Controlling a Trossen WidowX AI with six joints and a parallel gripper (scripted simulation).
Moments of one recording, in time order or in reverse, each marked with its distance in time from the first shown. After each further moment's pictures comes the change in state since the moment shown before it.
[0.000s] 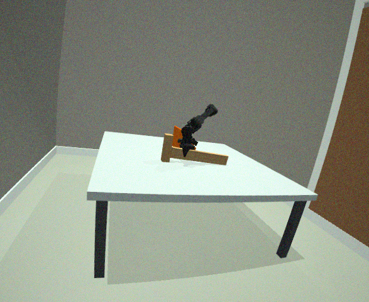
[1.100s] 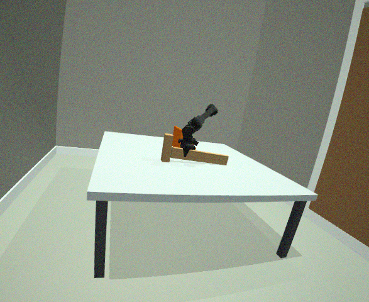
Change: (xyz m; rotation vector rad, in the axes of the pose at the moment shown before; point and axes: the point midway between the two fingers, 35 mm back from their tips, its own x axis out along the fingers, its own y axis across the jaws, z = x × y) arm 0.000 0.000 0.003 0.000 0.000 0.000
